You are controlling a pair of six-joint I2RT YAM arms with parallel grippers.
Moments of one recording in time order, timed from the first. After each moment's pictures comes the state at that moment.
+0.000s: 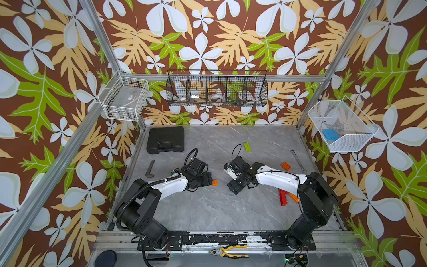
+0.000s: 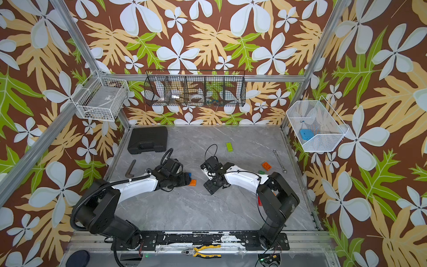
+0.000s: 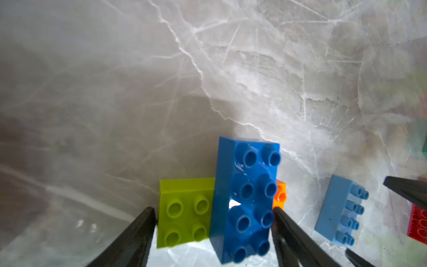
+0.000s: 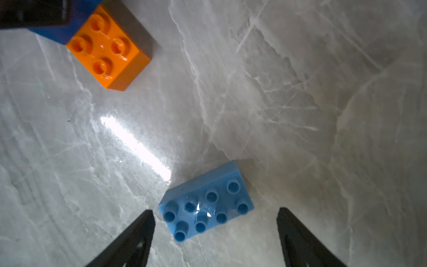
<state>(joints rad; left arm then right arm) -0.55 1.57 0.78 -0.23 0.08 -0.71 0.71 1.67 1.06 -0.62 -0.01 -0.02</state>
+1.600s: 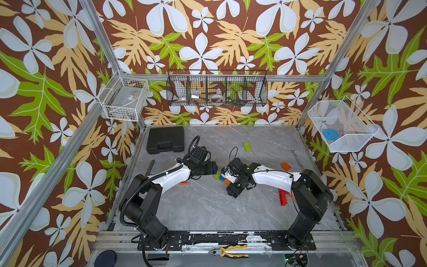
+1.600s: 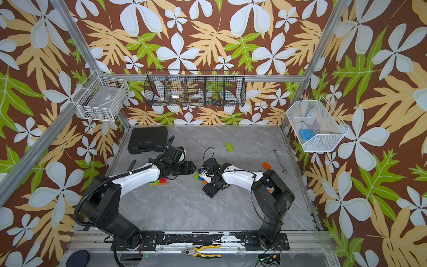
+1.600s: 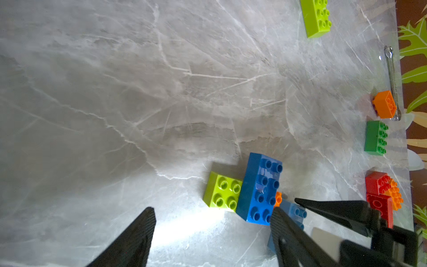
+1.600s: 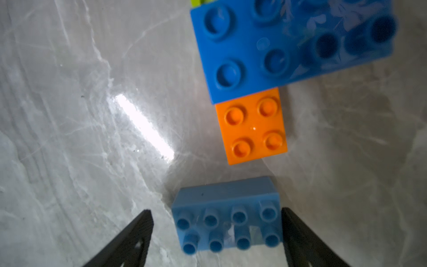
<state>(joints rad) -0.52 1.61 0.98 -0.29 0.14 -0.57 0.73 1.74 1.07 -0.64 -0.09 -0.10</state>
